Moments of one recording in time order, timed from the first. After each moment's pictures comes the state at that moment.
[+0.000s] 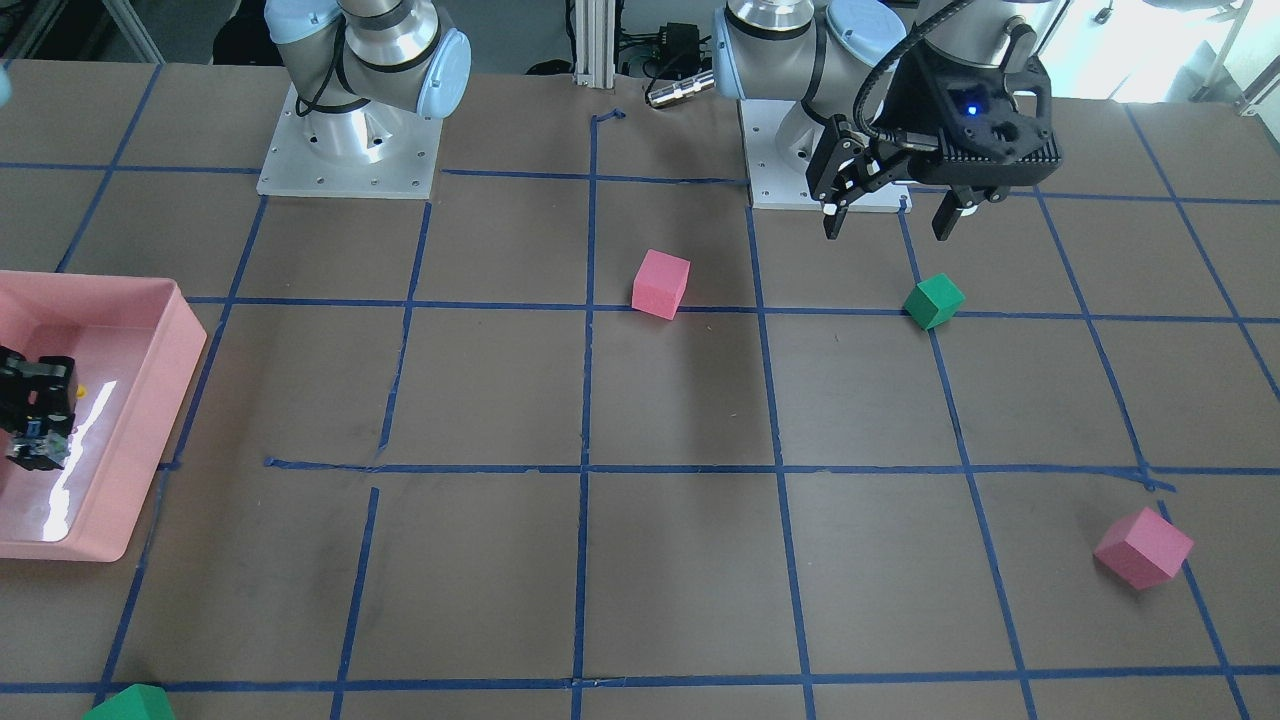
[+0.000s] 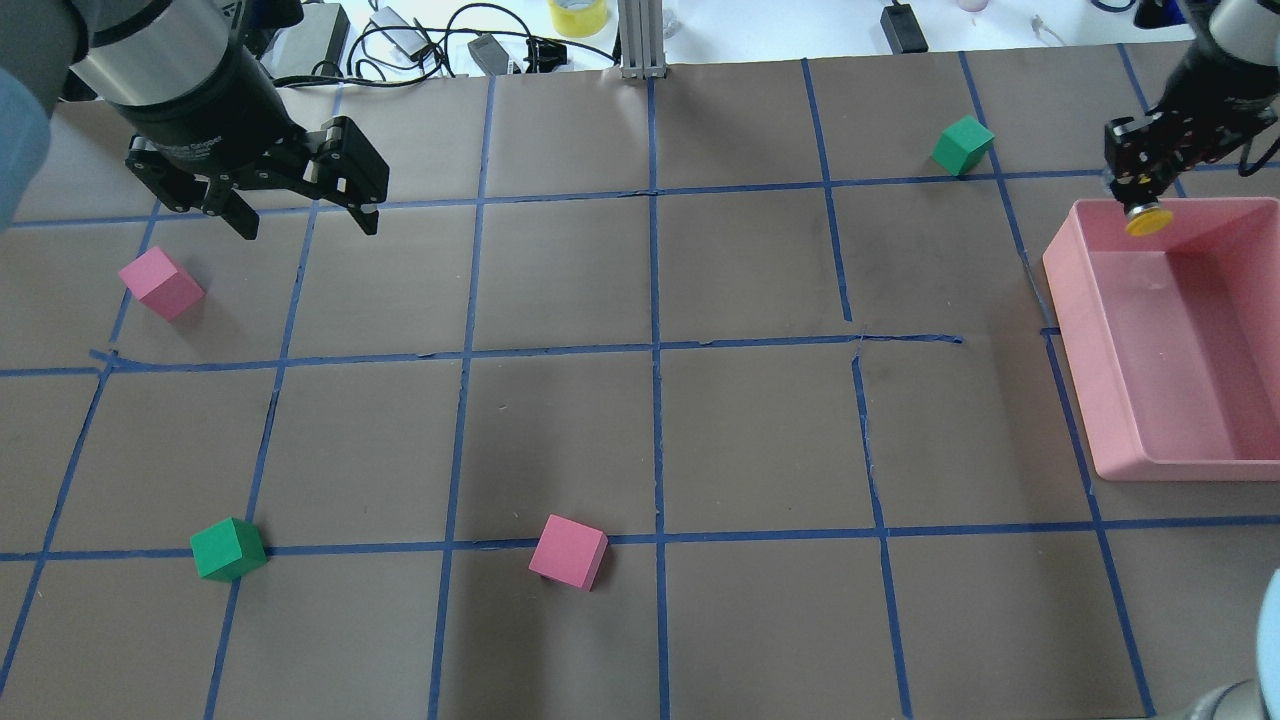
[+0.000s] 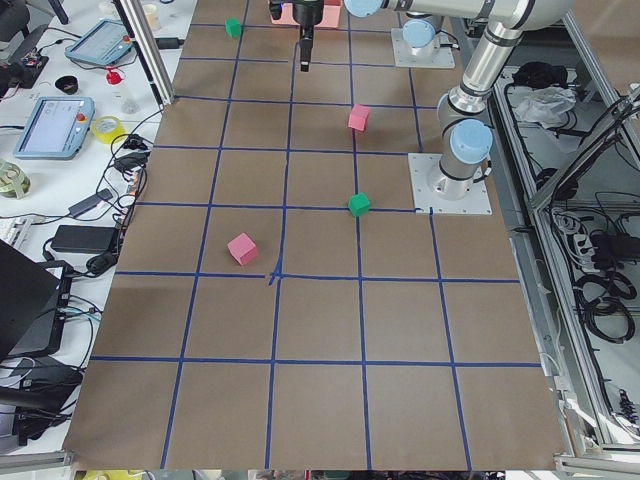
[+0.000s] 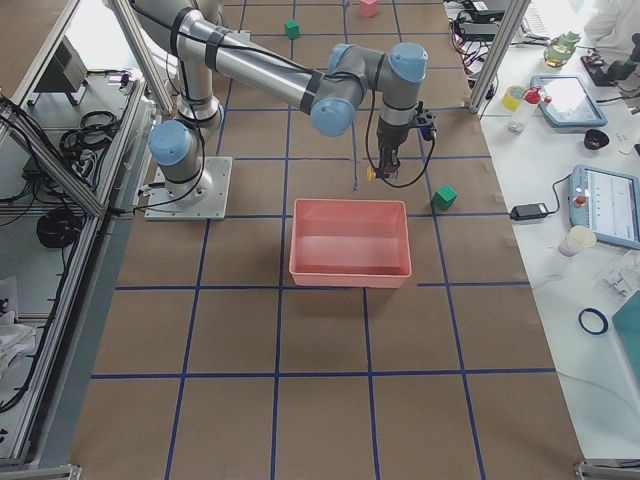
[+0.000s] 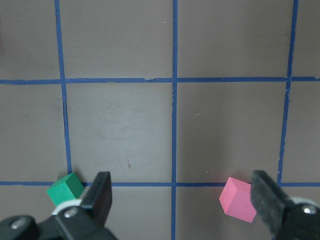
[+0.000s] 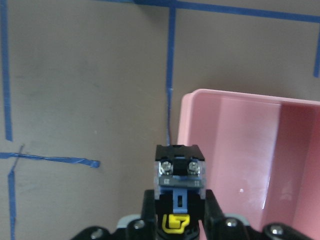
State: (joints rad) left arm -1.57 -1.52 -1.54 -1.58 1.59 -0.01; right arm 1.25 -1.32 1.53 -1.82 -1.64 -0.38
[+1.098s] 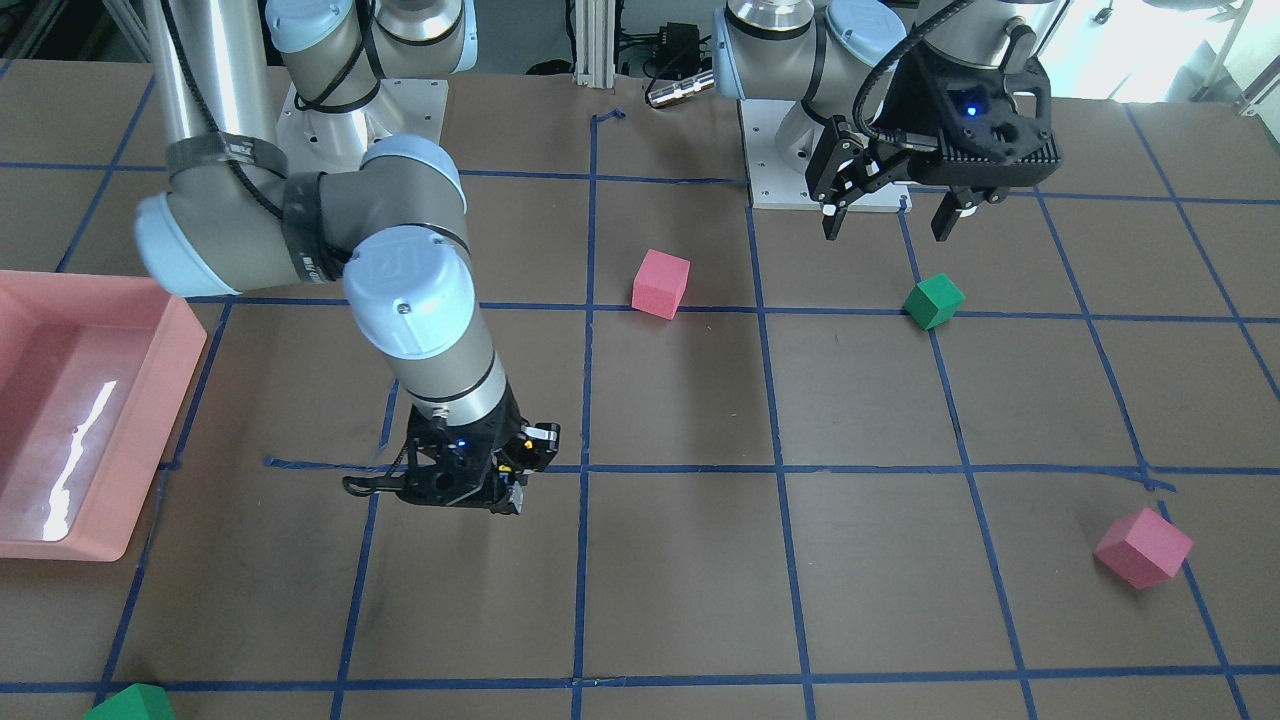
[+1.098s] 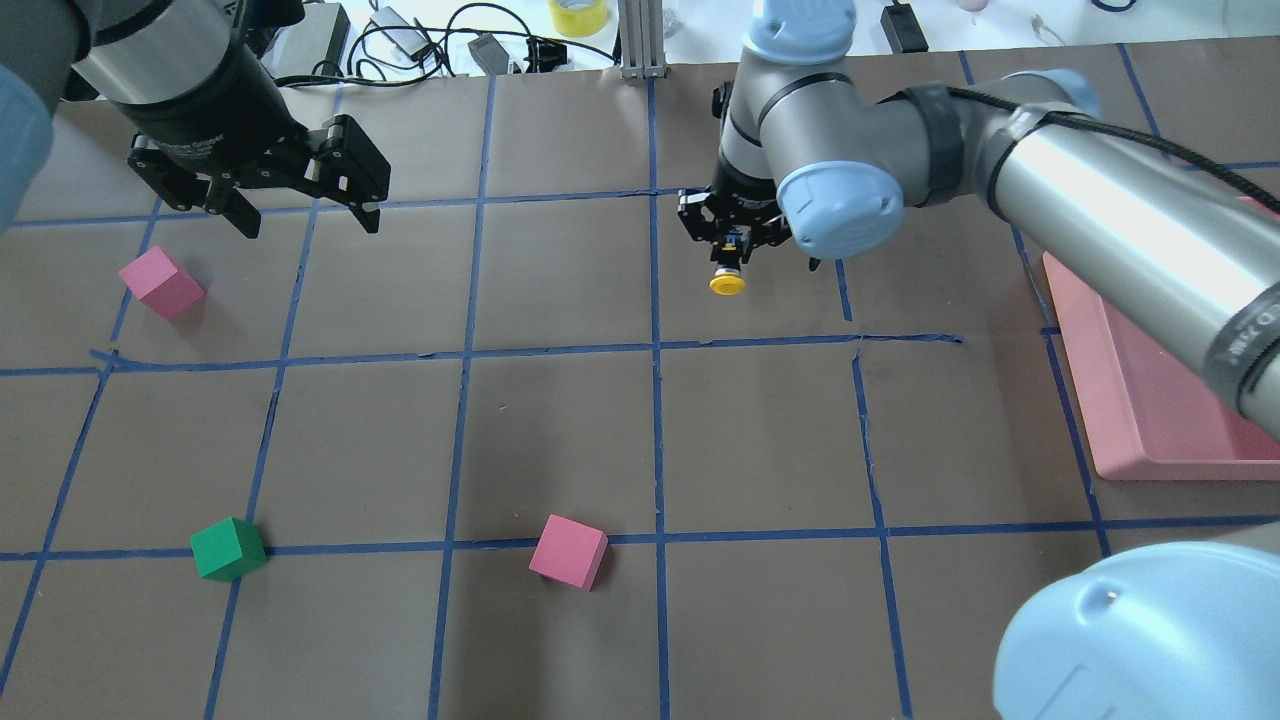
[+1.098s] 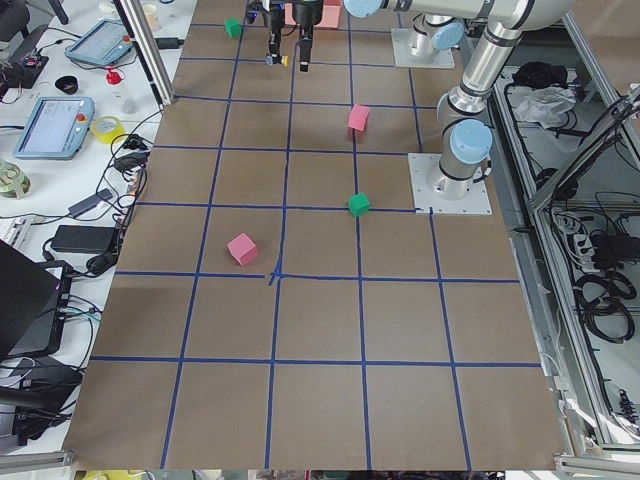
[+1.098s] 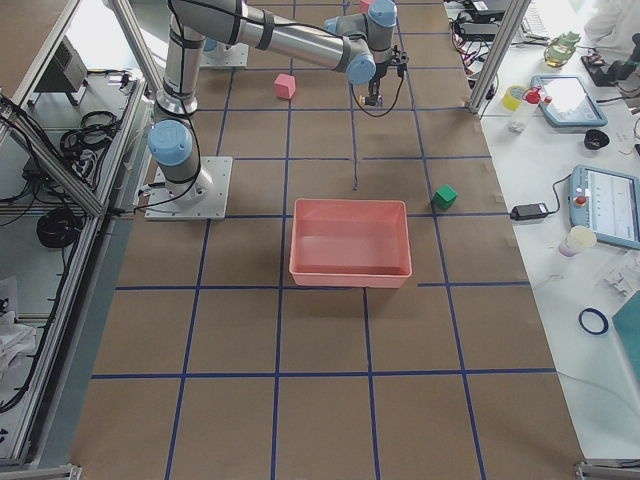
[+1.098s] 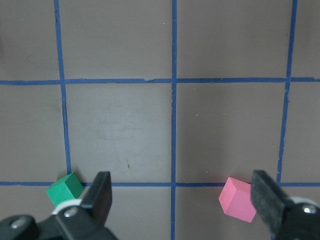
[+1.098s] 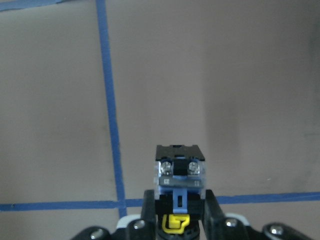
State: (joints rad) left arm -1.57 -1.52 -1.54 -1.58 1.59 -0.01; right arm 1.81 -1.12 1.58 -2.10 -1.49 0.31
